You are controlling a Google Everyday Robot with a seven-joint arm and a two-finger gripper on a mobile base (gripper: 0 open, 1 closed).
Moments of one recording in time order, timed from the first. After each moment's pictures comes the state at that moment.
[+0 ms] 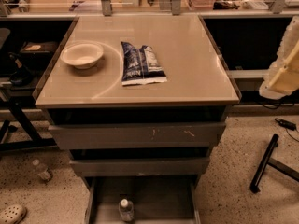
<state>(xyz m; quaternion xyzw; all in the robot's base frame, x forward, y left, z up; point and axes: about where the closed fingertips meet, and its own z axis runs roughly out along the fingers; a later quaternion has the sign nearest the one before) 0.402 -0.167 1.092 -0.61 0.73 -0.13 0.28</state>
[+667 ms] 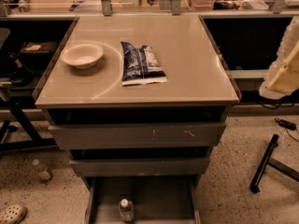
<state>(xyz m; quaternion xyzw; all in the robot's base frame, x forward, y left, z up) 0.402 -0.167 1.092 -0.61 0.73 -0.13 0.28</state>
